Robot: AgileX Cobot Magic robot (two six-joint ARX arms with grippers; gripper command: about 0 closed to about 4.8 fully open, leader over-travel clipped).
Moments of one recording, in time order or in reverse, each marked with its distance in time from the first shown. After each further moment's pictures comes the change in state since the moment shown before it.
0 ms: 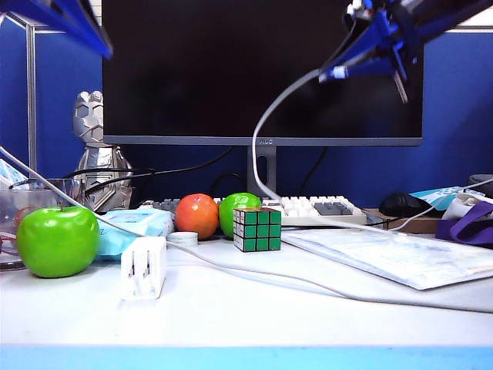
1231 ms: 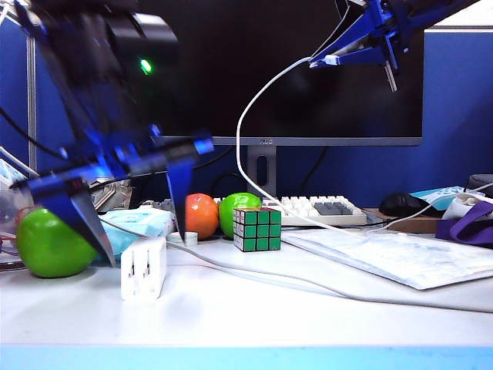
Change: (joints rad) left arm -0.243 0.503 0.001 0.018 -0.307 -0.289; right arm 0.026 -0.013 0.000 0.021 -0.015 -0.007
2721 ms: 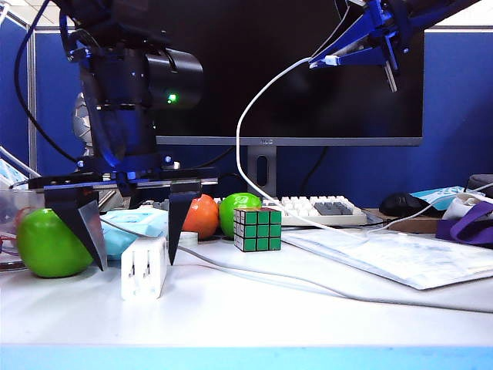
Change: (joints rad) left arm -0.009 0.159 0.150 -0.119 -0.158 0.067; right arm 0.001 0.000 -0.002 -0.003 0.000 0.000
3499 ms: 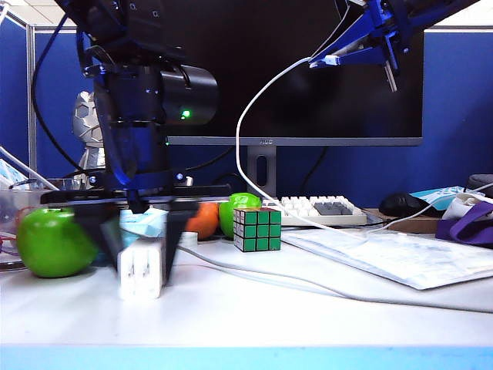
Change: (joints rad) left arm -0.037 0.047 0.002 0.017 -0.003 0.009; right arm 0.000 0.000 0.001 0.000 0.000 0.000
